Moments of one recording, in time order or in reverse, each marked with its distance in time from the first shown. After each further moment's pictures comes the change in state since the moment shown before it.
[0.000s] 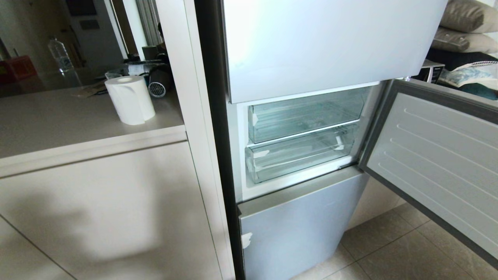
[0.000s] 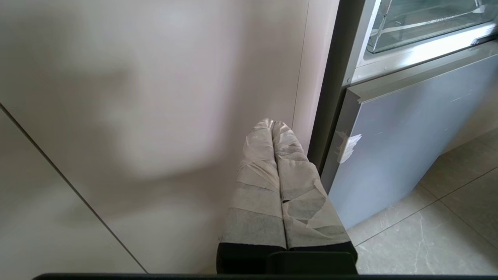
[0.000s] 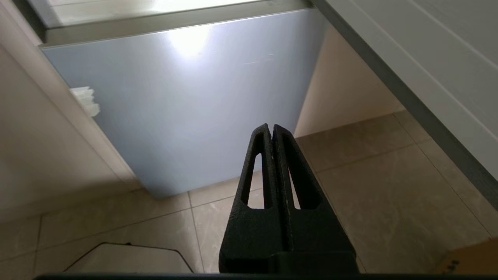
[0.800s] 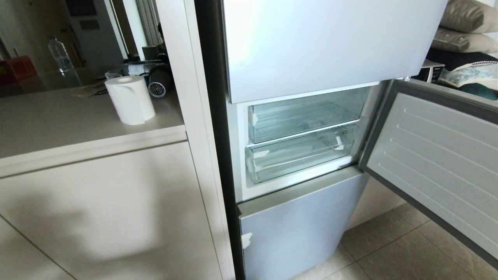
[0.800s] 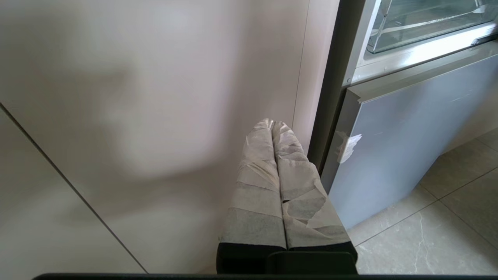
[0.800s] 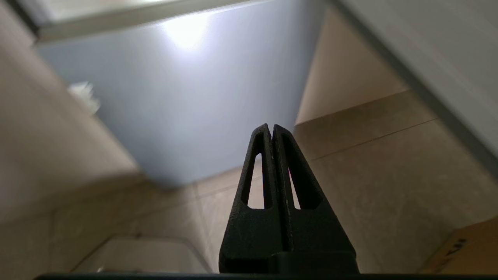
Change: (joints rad) left arm 0.000 0.000 0.000 0.000 0.000 0.000; right arm -0.085 0.052 -0.015 0.013 0.066 0.025
